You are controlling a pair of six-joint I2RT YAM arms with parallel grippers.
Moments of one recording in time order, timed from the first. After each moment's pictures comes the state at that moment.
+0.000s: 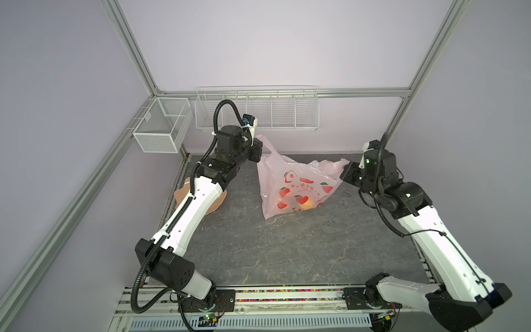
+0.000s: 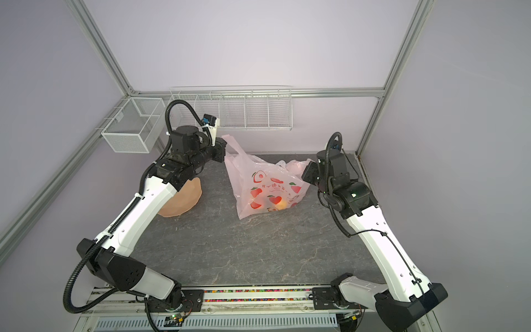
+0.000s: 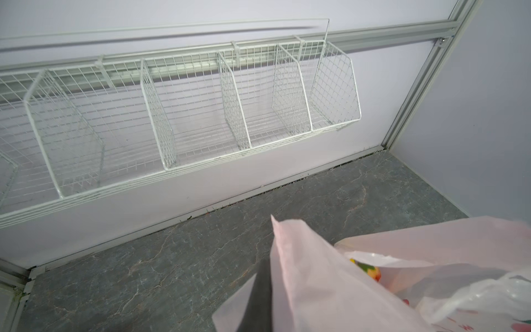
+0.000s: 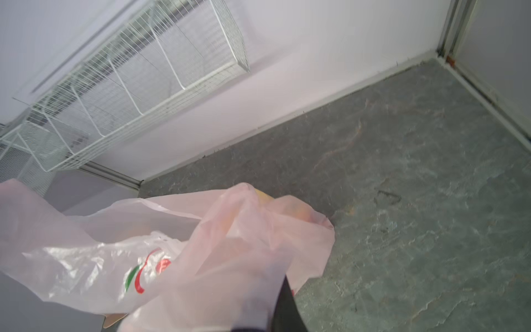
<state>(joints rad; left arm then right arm) -0.48 1.53 1.62 -0.39 0.04 -0.01 0.47 1.20 1.39 -0.77 0.24 0.70</state>
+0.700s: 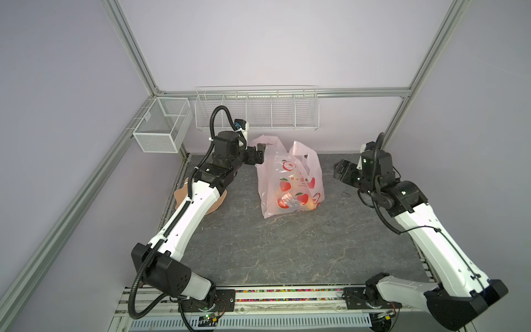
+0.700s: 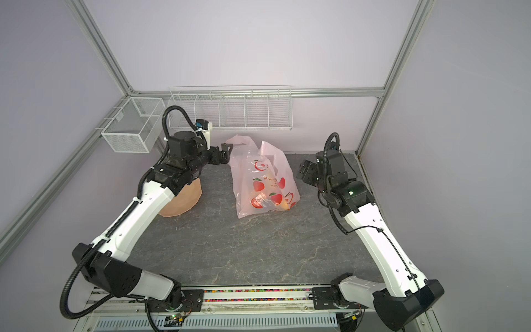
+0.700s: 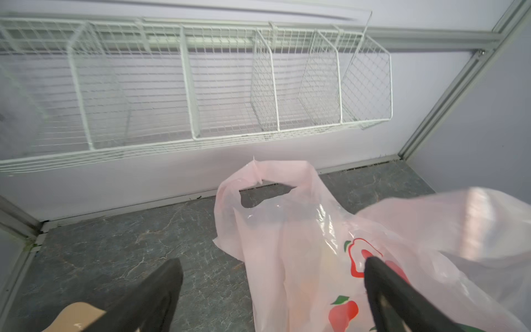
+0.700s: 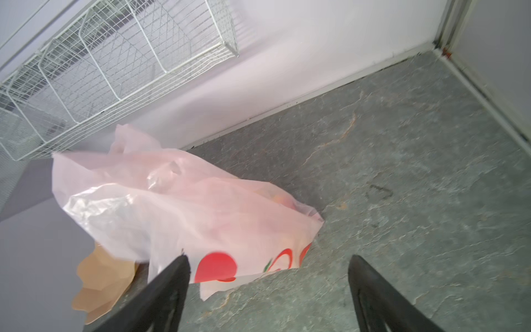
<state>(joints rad) -0.45 1.43 1.56 -0.40 -0.06 -0.15 0.40 1.20 1.44 -0.79 0.23 0.60</state>
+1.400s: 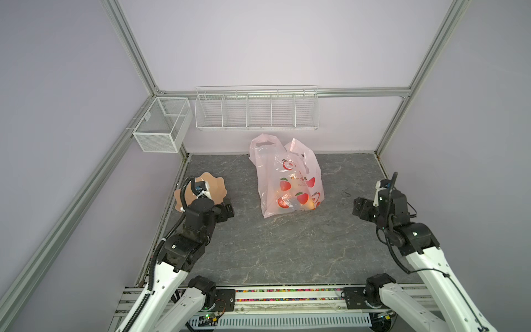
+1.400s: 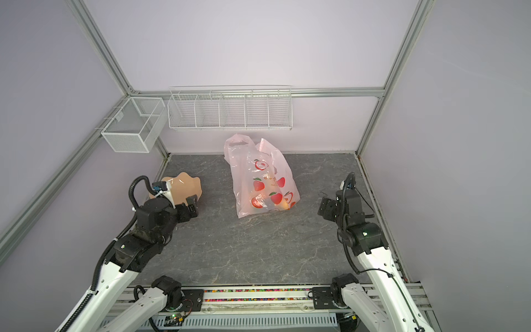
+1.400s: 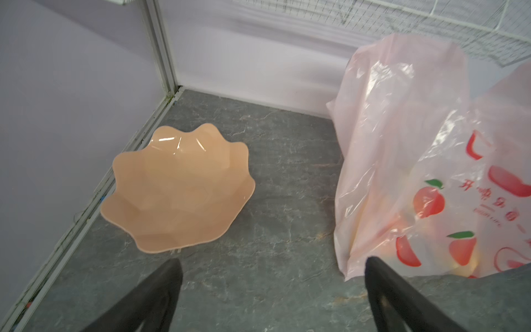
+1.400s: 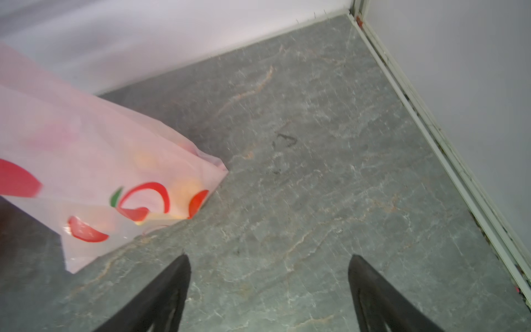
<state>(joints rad) -0.45 0.69 0.76 -0.56 -0.39 -0.37 0.25 0.79 0.83 -0.75 0.24 0.41</state>
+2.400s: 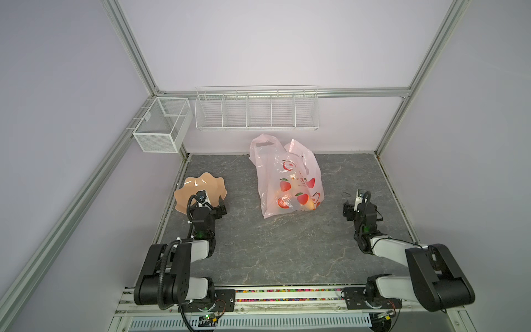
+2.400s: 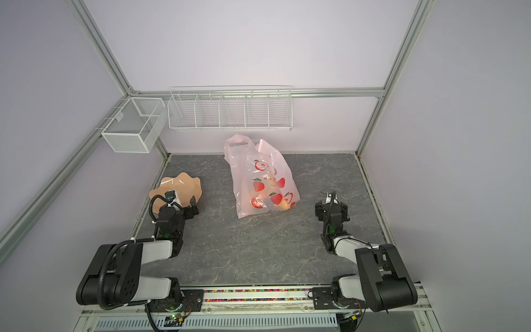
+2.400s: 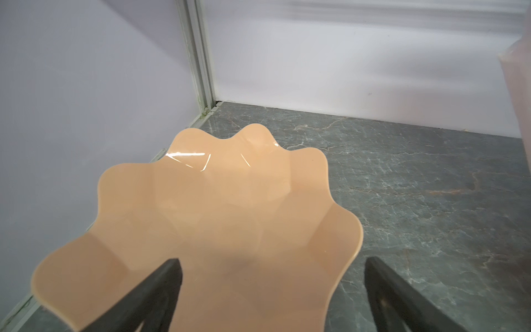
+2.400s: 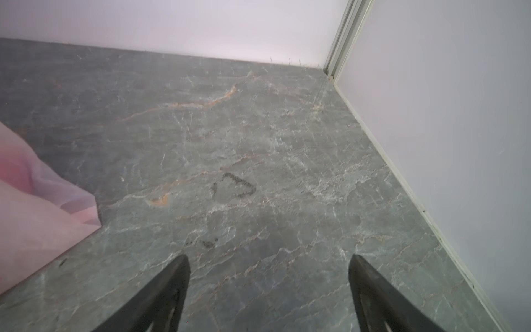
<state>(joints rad) -0.05 1.44 0.26 0.96 -0.15 -0.05 0.14 1.35 0.31 0.66 0.37 -0.01</state>
